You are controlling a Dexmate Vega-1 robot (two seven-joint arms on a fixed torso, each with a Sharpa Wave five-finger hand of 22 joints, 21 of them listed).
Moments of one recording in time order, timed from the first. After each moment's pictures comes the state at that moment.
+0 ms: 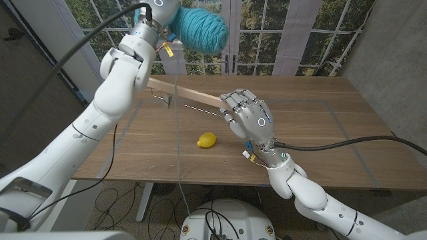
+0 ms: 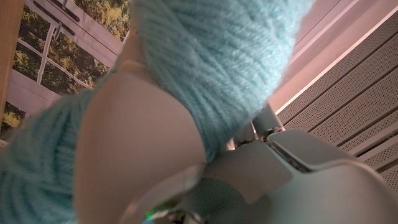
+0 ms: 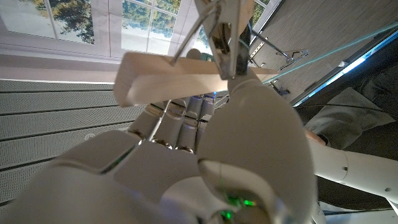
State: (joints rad) left arm 0.70 0.75 0.35 -2.28 1.47 0.37 -0.34; left_hand 1.22 -0.04 0.18 -0.18 0.20 0.70 0.01 0.85 0.23 0.83 -0.07 0.52 0.73 0.98 0.15 0.64 0.31 0.77 -0.01 1.40 0.18; right arm -1.12 -0.74 -0.75 -2.09 -1.24 -0.23 -0.86; right_hand 1.21 0.14 0.26 -0.10 0.29 0.71 0.09 0.48 0.43 0.71 0.03 0.75 0.66 0.90 -0.10 0.64 1.02 0.52 -0.05 0.63 0.30
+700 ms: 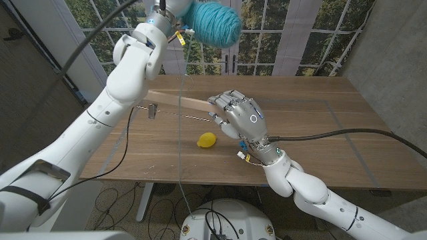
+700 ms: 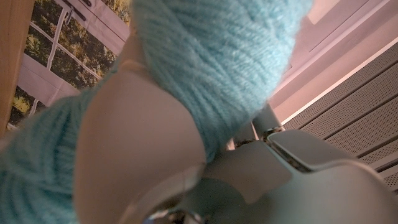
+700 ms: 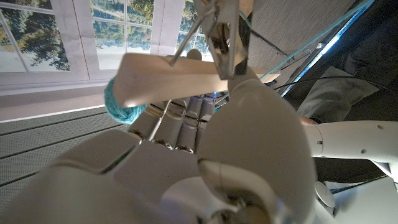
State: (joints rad) left arm 0.59 0.70 0.42 -2.23 1.46 0.38 -0.43; left_hand 1.22 -0.04 0.18 -0.18 0.20 0.70 0.01 0.85 0.23 0.83 -0.07 0.51 0.74 0.99 0.14 0.64 0.32 0.77 -0.01 1.41 0.18; right arm -1.12 -0.74 -0.71 -2.12 -1.11 -0.07 -0.77; right_hand 1.21 0.14 0.25 -0.10 0.29 0.71 0.09 0.49 0.43 0.71 0.03 0.74 0.67 0.90 -0.10 0.62 1.05 0.51 -0.05 0.65 0.29
